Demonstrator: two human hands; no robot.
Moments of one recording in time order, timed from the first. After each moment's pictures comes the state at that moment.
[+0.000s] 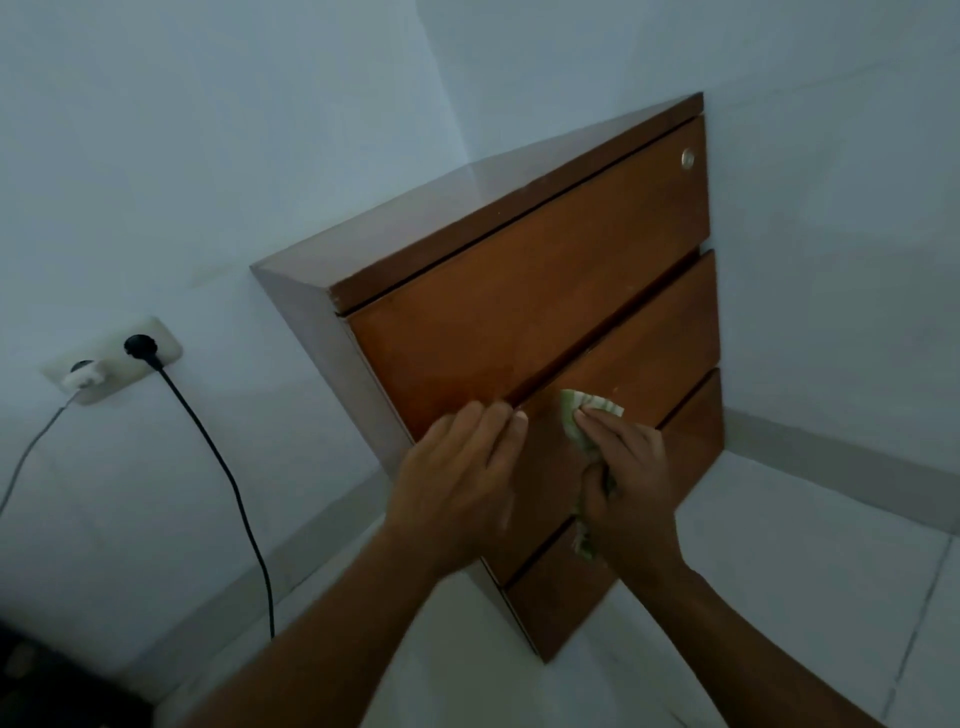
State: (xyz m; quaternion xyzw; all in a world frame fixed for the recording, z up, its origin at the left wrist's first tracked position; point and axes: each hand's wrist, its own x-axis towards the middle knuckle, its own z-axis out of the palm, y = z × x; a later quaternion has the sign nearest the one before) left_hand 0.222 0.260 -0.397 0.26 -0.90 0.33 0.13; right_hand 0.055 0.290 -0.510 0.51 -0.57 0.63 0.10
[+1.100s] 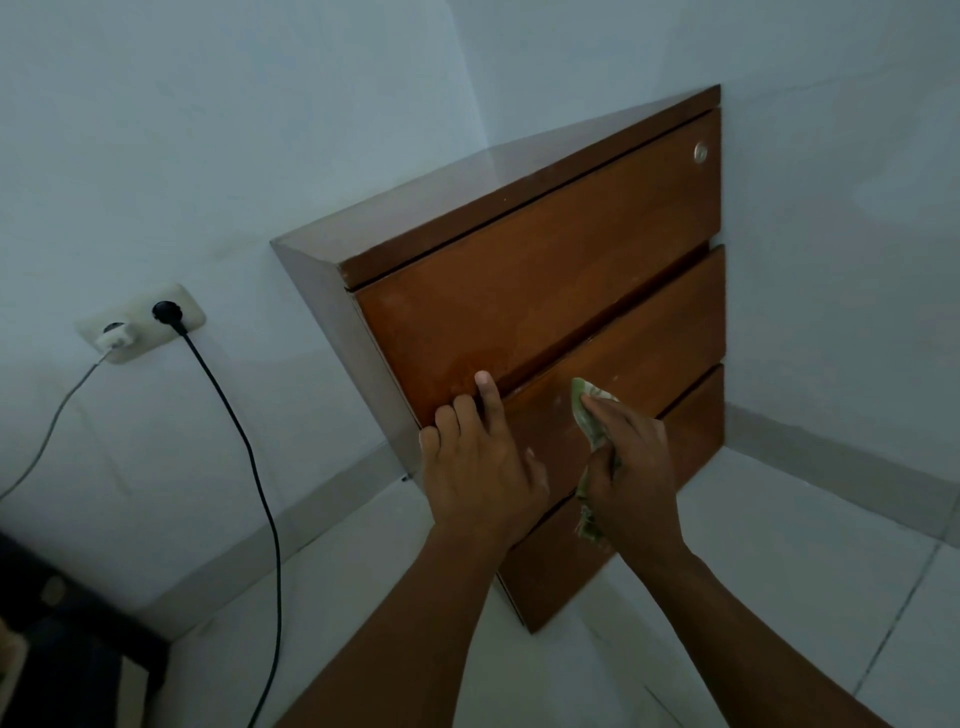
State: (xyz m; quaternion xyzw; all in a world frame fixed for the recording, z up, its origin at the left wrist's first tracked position) left_hand 0.176 0.286 -0.428 0.58 -0.77 0.22 0.14; right_hand 0.040 0.305 -0.507 0.52 -0.58 0.63 0.05
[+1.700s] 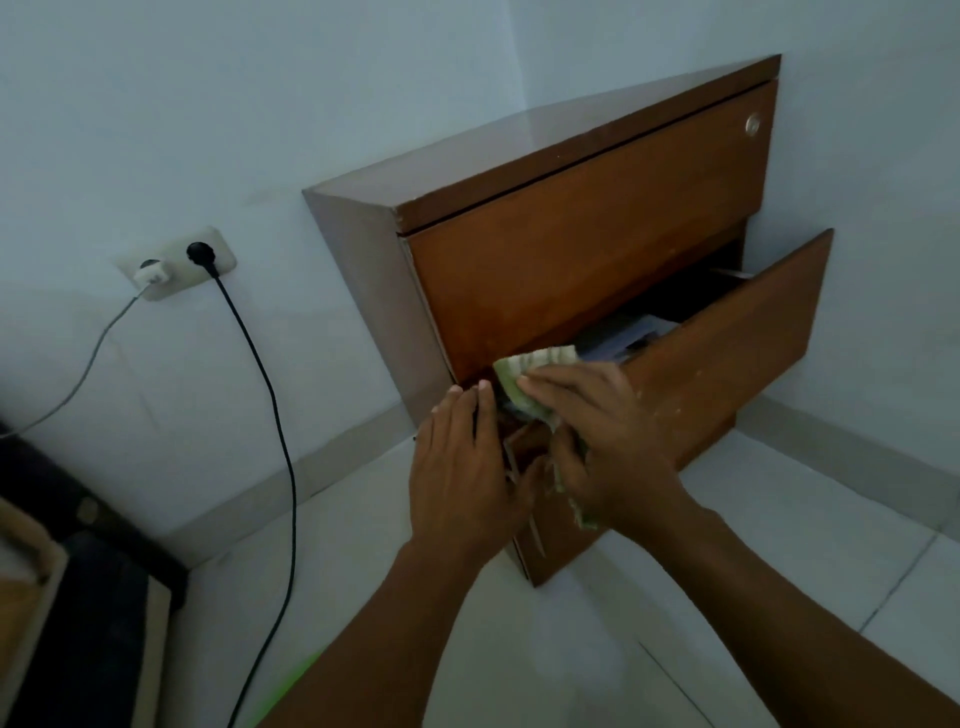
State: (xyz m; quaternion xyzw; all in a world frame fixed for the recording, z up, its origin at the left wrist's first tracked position) left_hand 0.233 0.321 -0.449 0.52 -0.81 0.14 0.23; right_hand 0.068 0.342 -0.446 0.72 -0.47 0.50 0.08
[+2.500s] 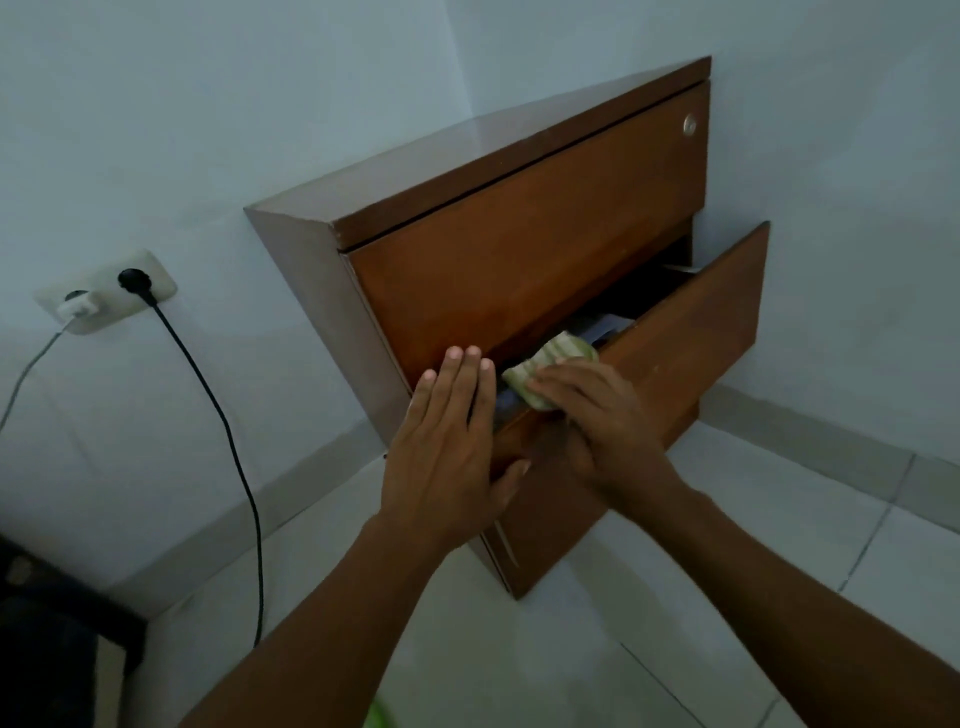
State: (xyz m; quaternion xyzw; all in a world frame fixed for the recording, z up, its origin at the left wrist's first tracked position) left_hand 0.218 0.297 -0.417 0.40 -0.88 0.23 0.11; right_hand 0.026 0.318 -0.474 0.70 -0.50 0.49 0.13
